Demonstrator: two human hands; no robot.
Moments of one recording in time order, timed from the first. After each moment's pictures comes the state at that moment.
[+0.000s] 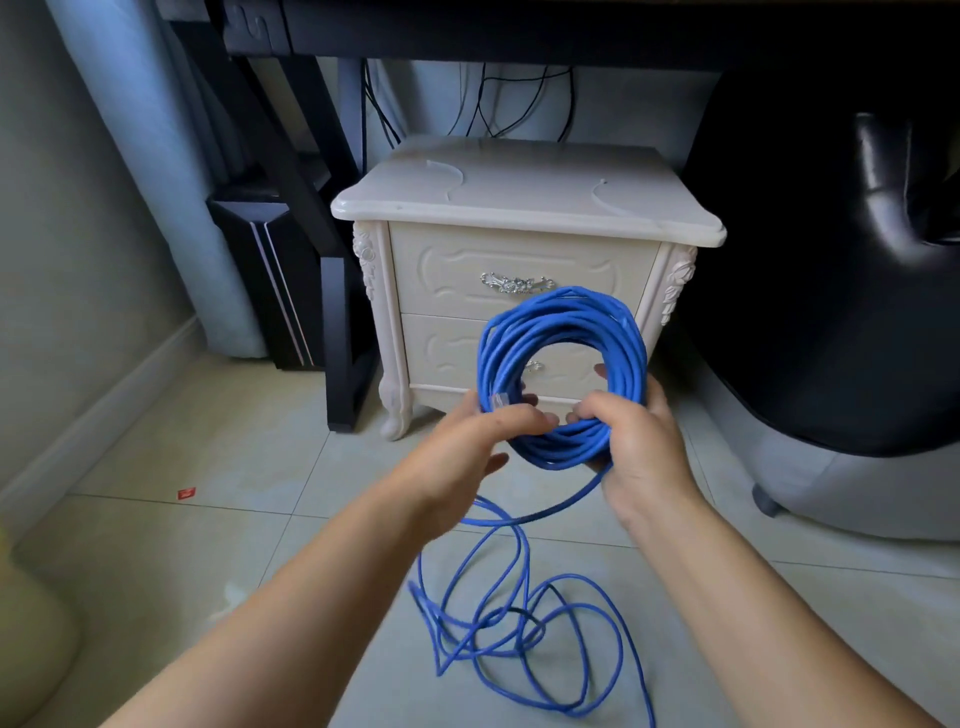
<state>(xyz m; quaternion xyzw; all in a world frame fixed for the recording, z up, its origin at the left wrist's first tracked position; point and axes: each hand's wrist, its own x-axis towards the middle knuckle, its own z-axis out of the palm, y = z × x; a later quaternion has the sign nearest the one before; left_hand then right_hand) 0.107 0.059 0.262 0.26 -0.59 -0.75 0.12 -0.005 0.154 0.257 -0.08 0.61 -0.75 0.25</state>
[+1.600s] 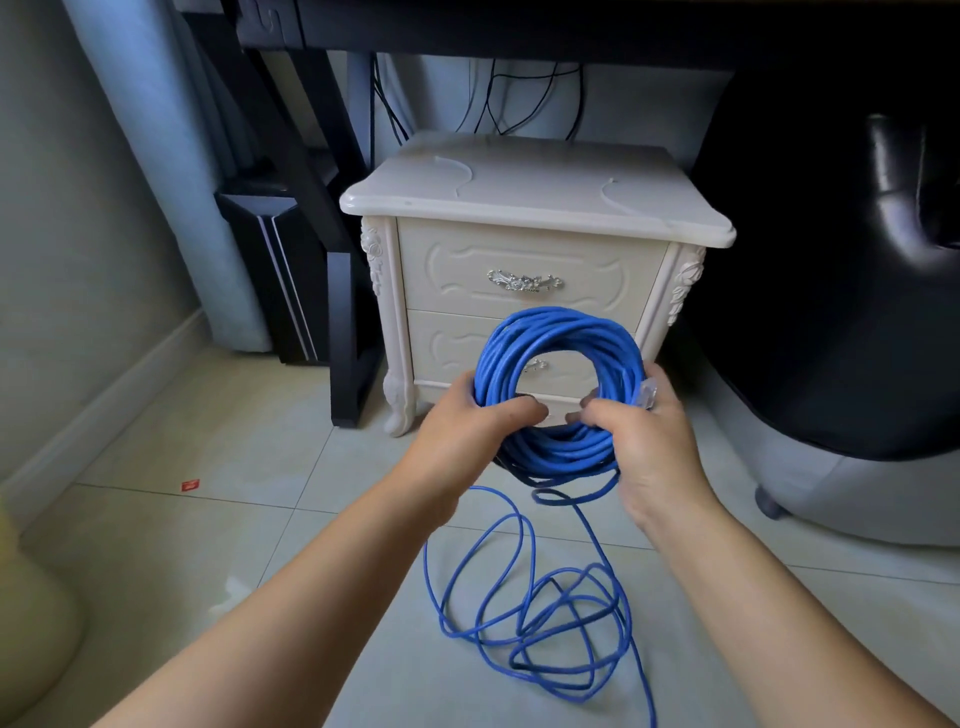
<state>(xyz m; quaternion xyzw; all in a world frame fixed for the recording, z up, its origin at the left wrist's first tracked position) 0.105 0.054 0.263 0.33 -0.64 -0.66 0.20 -0.006 0.157 0.252 -0.16 0.66 -0.70 0.20</state>
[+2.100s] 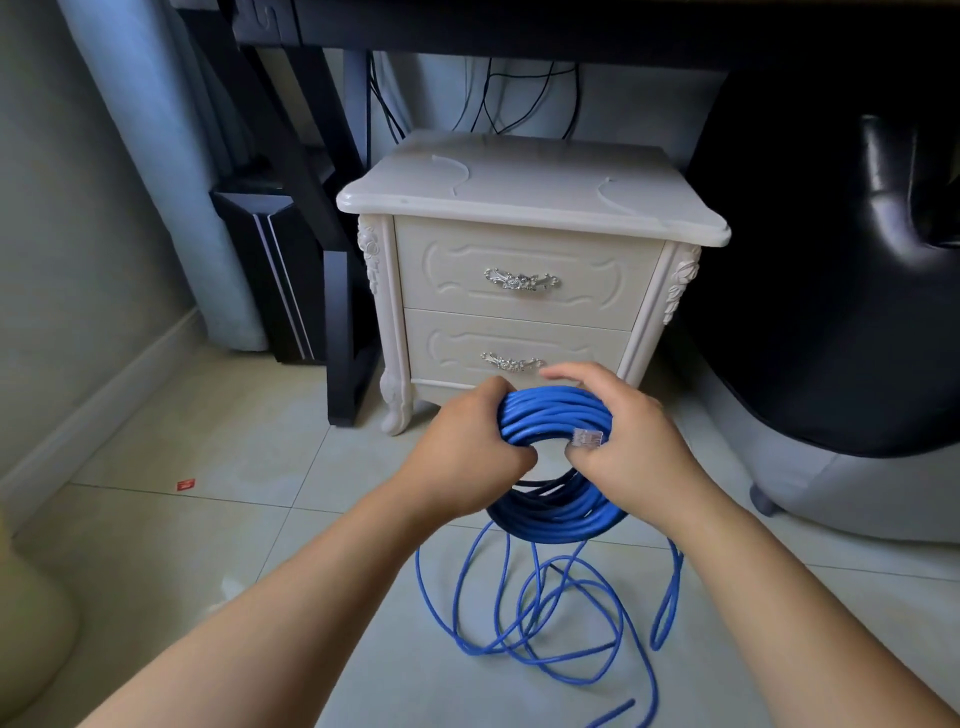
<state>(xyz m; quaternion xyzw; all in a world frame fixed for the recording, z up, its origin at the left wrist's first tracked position) 0.108 0.054 0.259 0.28 -0.87 -0.37 0.17 -0.006 0.175 0.263 -0.47 0.78 -0.40 0.10</state>
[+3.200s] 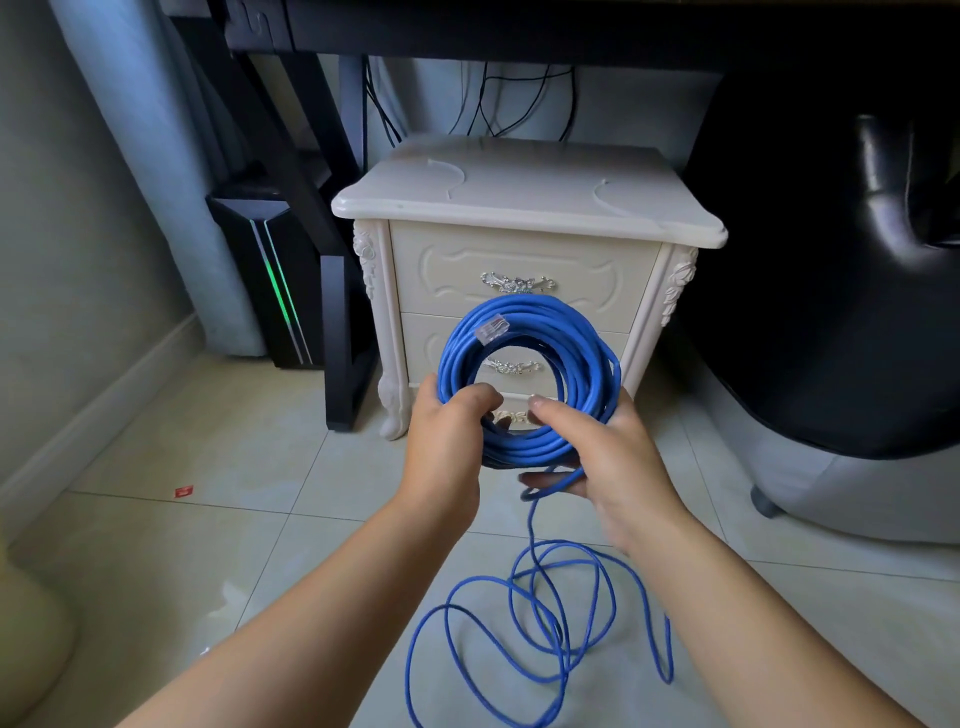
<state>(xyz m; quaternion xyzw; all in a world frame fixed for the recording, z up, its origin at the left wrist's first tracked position) 0.097 0.064 0.259 0.37 -0.47 -0.72 0.35 0.013 0.159 0.260 -0.16 0.65 -0.68 0.32</state>
